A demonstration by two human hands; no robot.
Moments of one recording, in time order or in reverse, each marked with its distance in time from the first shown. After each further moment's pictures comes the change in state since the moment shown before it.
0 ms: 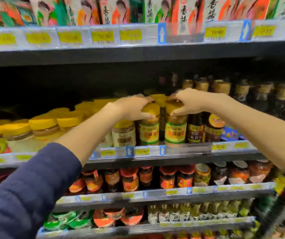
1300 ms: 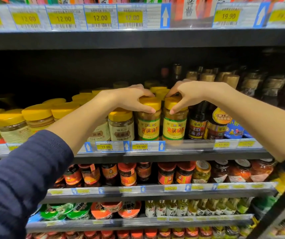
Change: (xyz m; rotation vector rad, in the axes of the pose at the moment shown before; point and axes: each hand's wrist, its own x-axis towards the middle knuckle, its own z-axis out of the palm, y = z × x) left_hand 0.002 -0.004 -0.006 -0.183 -0.078 -0.009; right_hand 0.016 0.004 0.000 0.088 -0.075 -0.104
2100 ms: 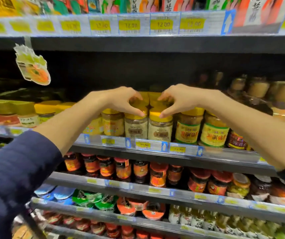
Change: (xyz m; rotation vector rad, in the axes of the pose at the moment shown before) left_hand -0.093 -0.097 -0.015 0.038 0.055 -0.213; right_hand 0.045 -0.116 -0.012 0.113 0.077 -0.192
